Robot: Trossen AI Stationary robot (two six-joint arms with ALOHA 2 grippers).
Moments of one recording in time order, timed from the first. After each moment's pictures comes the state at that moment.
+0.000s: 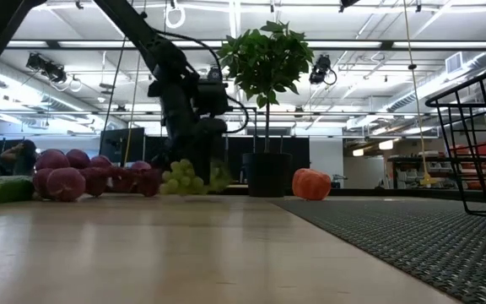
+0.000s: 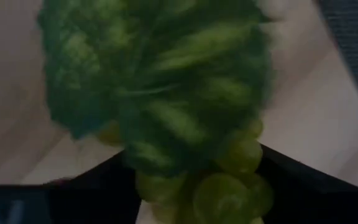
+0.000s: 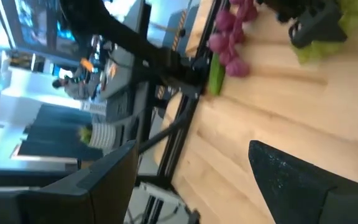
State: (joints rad) left arm 0.50 1.90 1.19 -0.60 0.27 -0.36; right arm 0.30 1.39 1.27 -0.31 0.42 1.39
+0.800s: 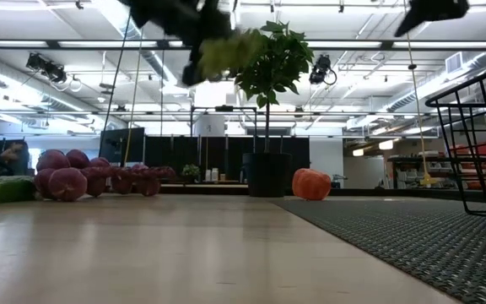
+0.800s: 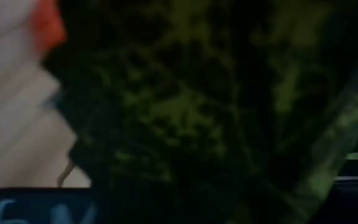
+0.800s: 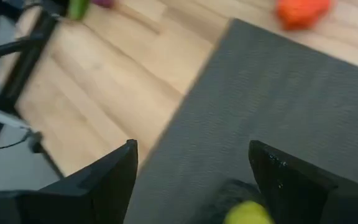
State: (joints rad) left arm 0.28 1.49 1.19 -0.31 0.38 -0.64; right arm 0.30 1.14 1.27 -1.11 0.29 1.23
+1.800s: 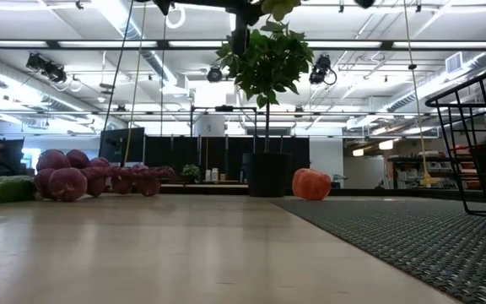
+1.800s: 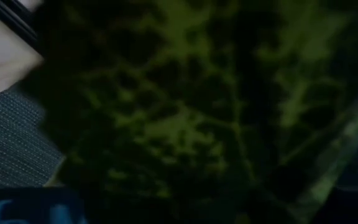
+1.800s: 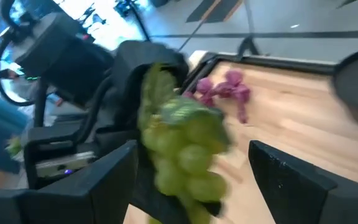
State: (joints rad) left arm 0.08 1.59 1.19 0.29 0.17 -0.85; right arm 0.20 1.23 1.27 -0.45 0.57 0.92
